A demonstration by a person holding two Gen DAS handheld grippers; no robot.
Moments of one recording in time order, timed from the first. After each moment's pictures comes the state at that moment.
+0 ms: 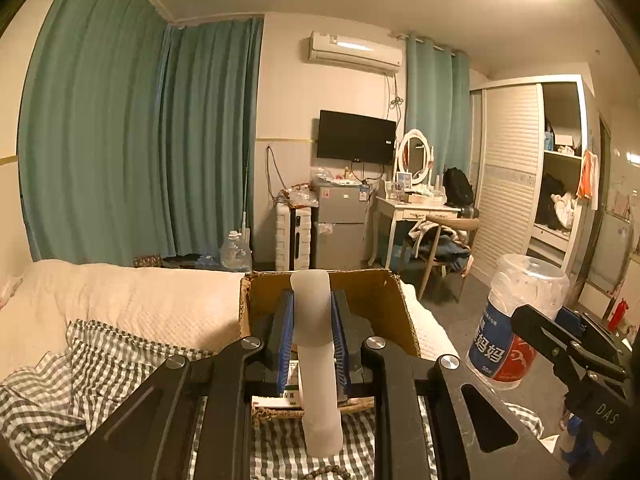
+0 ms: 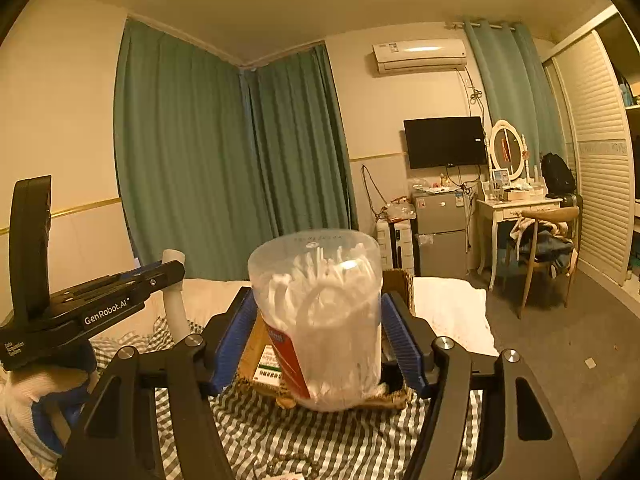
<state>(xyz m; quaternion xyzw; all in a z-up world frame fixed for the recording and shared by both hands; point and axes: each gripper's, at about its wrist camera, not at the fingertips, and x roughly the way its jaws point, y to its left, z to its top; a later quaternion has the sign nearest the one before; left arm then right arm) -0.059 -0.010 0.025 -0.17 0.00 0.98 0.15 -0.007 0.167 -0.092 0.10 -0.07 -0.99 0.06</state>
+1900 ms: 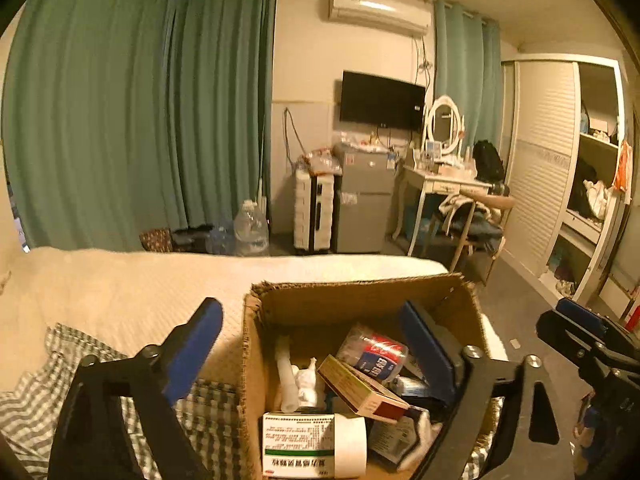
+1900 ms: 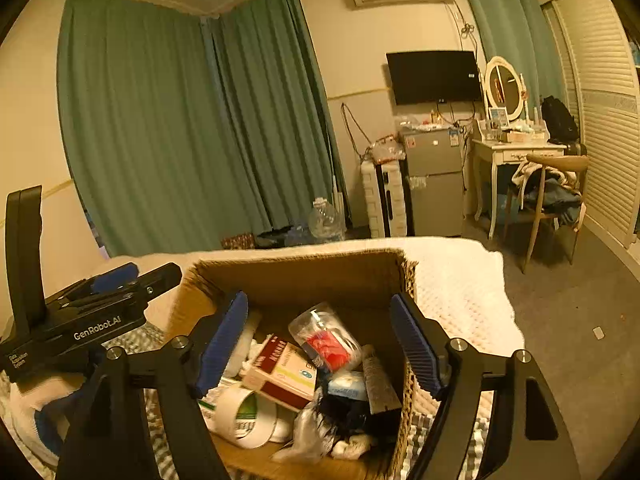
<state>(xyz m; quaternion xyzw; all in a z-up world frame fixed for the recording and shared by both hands) -0.194 0.010 0.004 -0.22 0.01 0.97 0.10 -0.174 0.217 -0.130 0.21 -0.10 -0.97 0.05</state>
